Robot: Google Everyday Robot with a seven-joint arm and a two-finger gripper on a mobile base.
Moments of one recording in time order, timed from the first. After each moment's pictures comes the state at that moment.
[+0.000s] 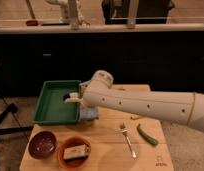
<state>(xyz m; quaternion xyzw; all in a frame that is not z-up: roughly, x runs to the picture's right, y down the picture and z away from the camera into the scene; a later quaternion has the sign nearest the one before) -0.071 0.062 0.740 -0.15 -0.12 0.08 0.98</state>
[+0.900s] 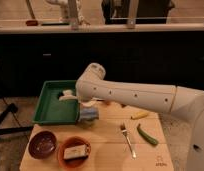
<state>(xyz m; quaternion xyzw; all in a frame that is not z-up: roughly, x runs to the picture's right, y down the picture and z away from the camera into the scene) -0.099 0.048 0.754 -0.17 -0.14 0.03 0.98</state>
